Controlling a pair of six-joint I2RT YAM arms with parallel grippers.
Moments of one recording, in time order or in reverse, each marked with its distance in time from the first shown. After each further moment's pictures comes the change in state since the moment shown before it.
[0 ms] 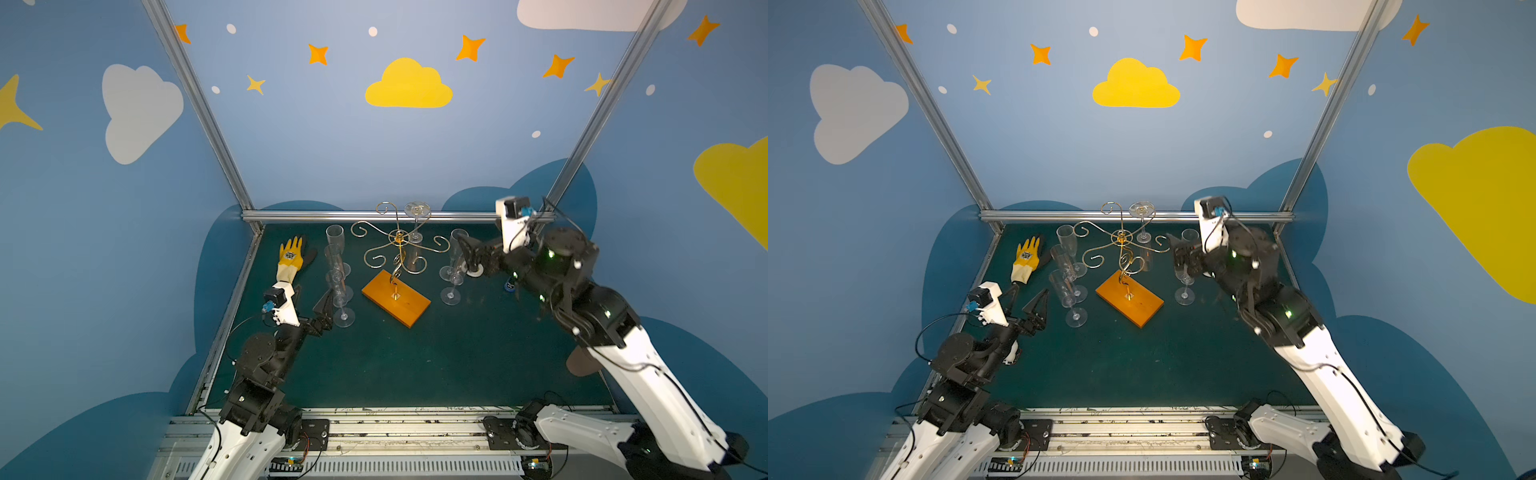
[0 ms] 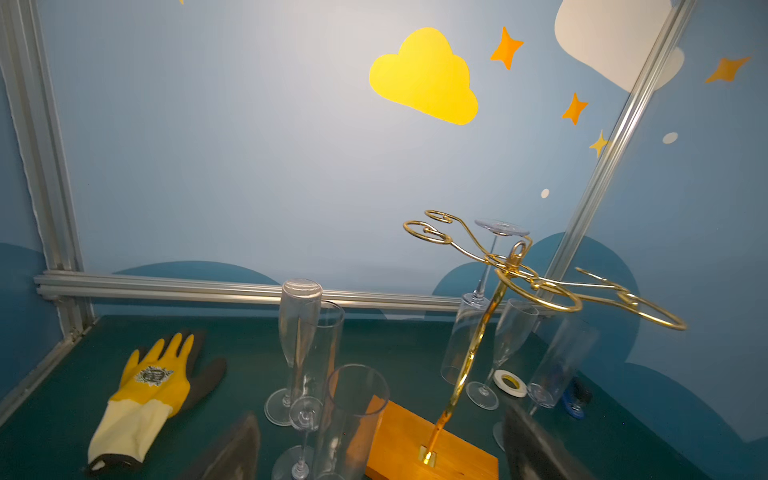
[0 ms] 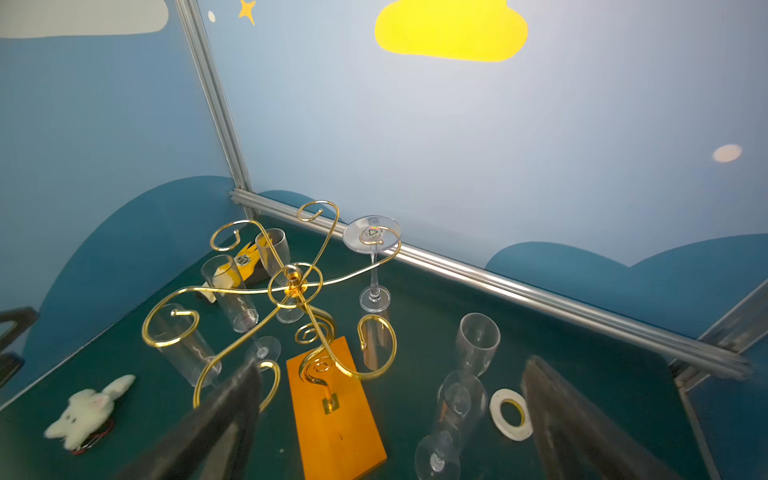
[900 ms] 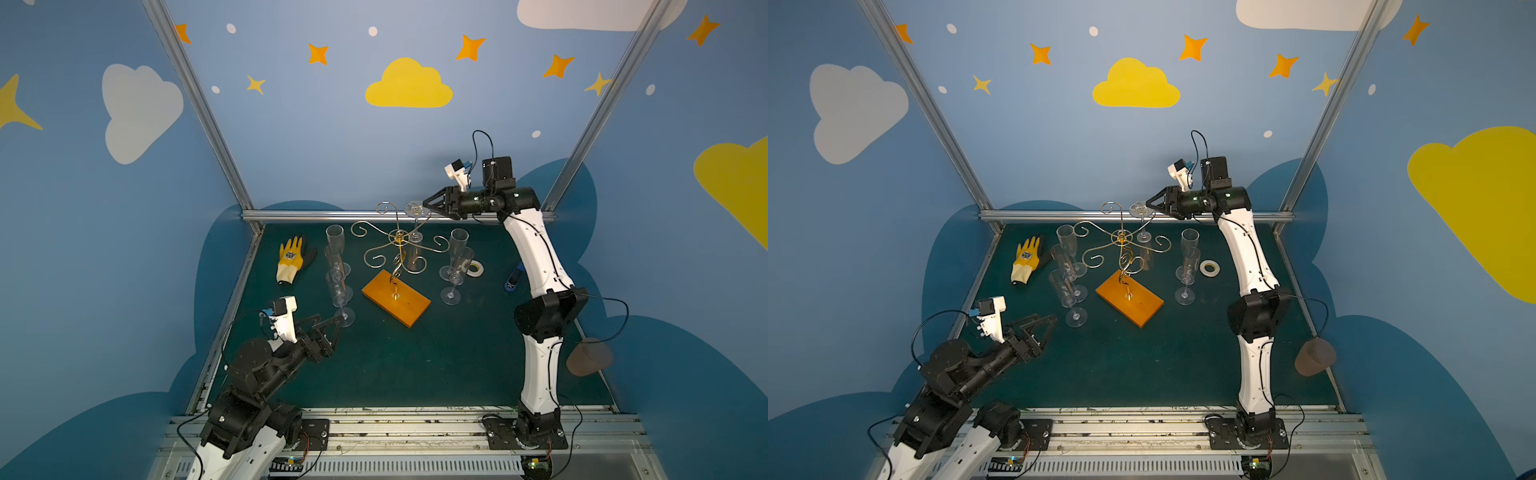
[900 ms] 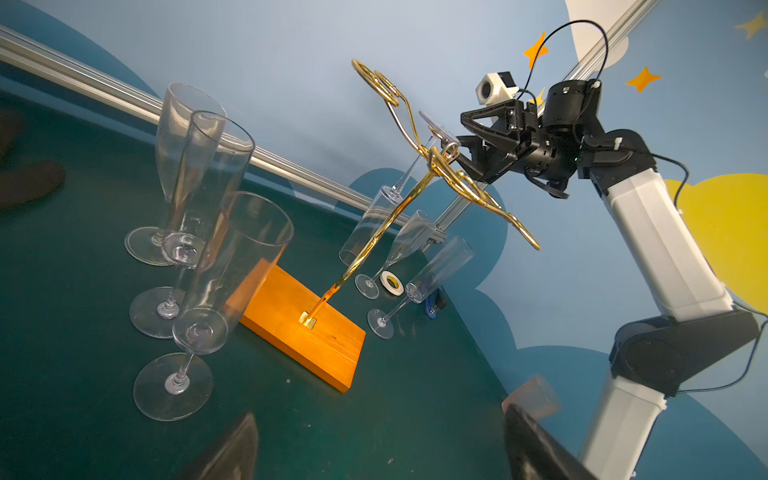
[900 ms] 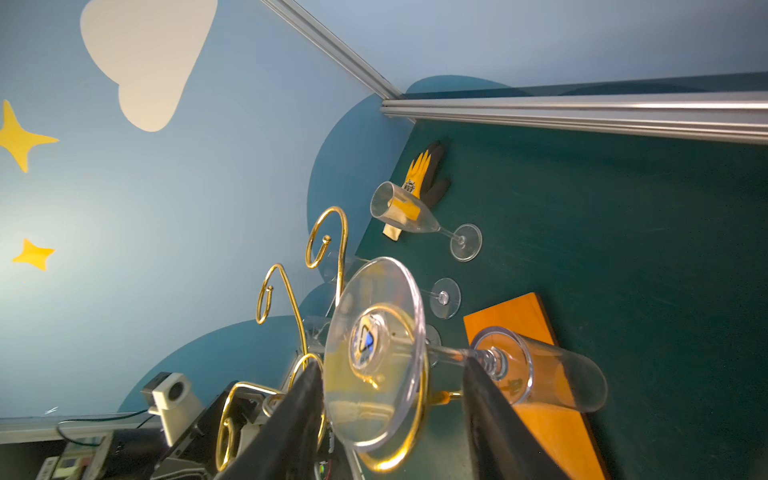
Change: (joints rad) left arm 0.000 -0.094 0.077 -0.370 0.288 -0.366; right arm -0.320 0.977 0.880 -0.309 -1.031 0.356
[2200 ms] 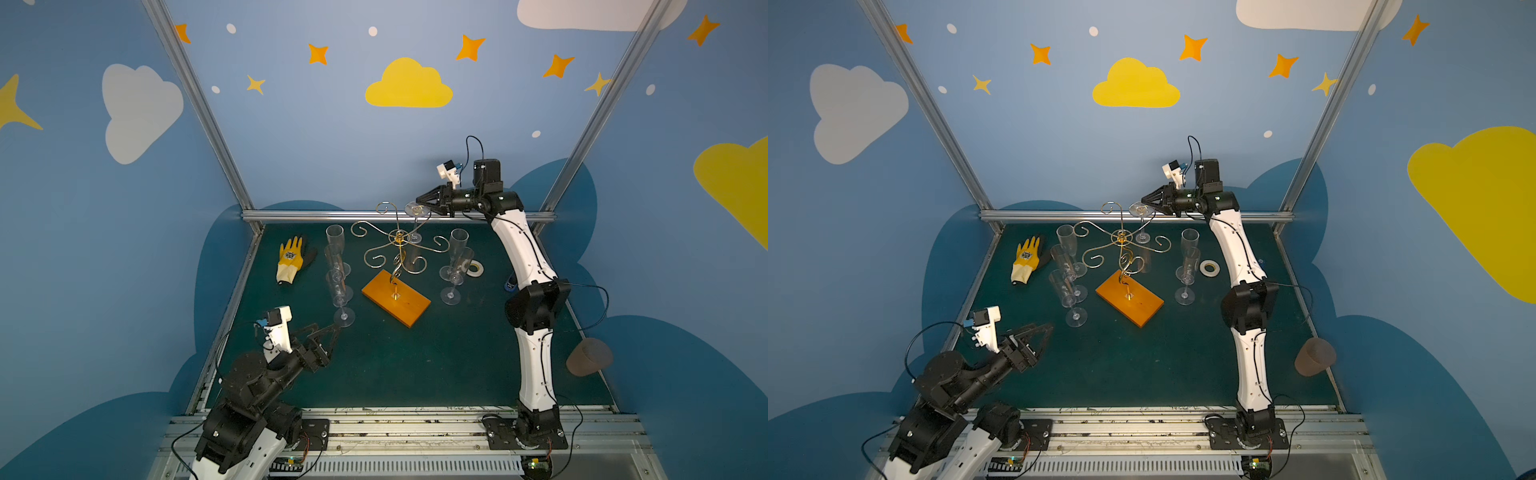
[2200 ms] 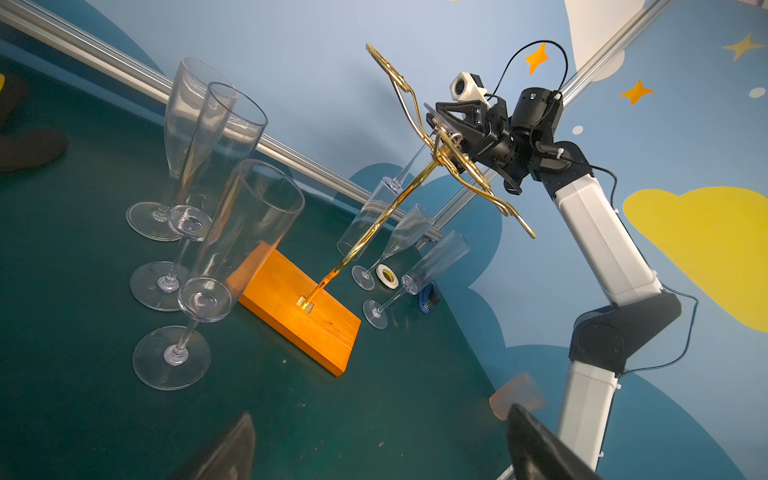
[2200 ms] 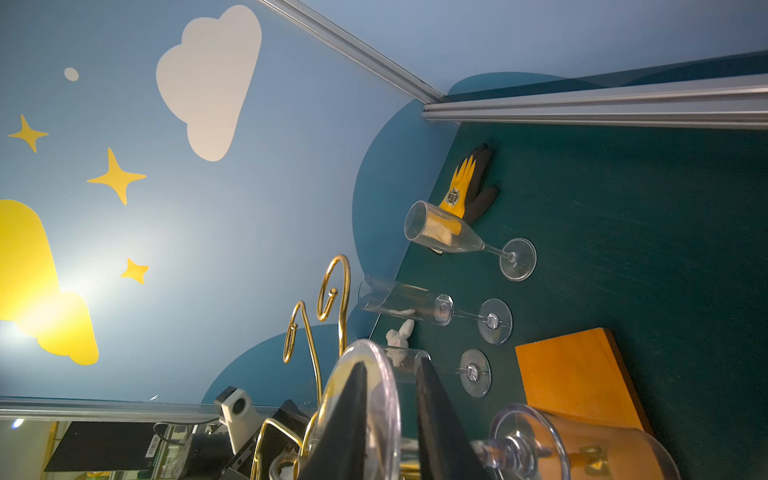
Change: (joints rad) left arm 0.000 -0.103 -0.022 -0.076 0.000 -0.044; right arm 0.003 0.123 0.045 0.212 -0.124 0.209
